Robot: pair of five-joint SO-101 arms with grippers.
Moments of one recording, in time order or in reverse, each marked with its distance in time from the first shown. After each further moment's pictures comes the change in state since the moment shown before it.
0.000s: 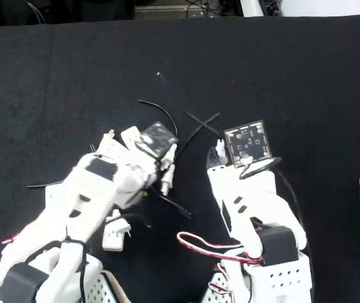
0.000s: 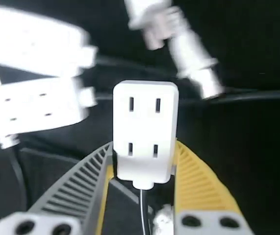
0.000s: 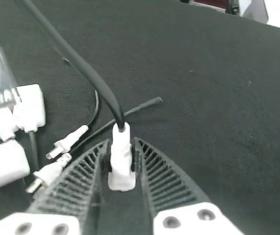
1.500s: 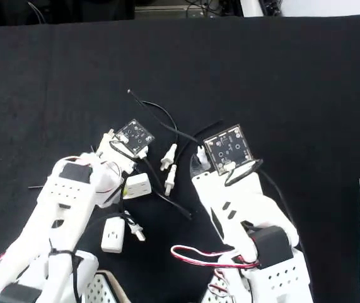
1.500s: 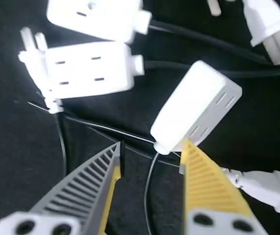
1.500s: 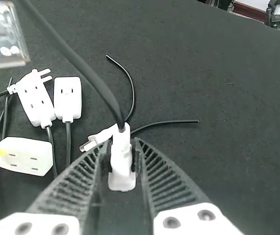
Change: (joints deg) left arm -10.8 -8.3 4.8 0.3 -9.1; right arm -8.5 0.0 0.8 0.0 0.0
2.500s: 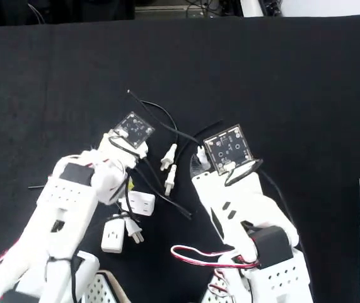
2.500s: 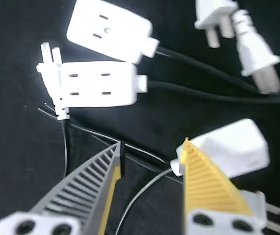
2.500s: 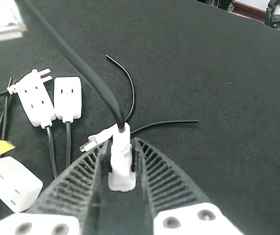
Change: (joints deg) left arm 2.4 -3.2 -1.9 1.8 6.9; right arm 0.0 0.0 0.0 0.0 0.0
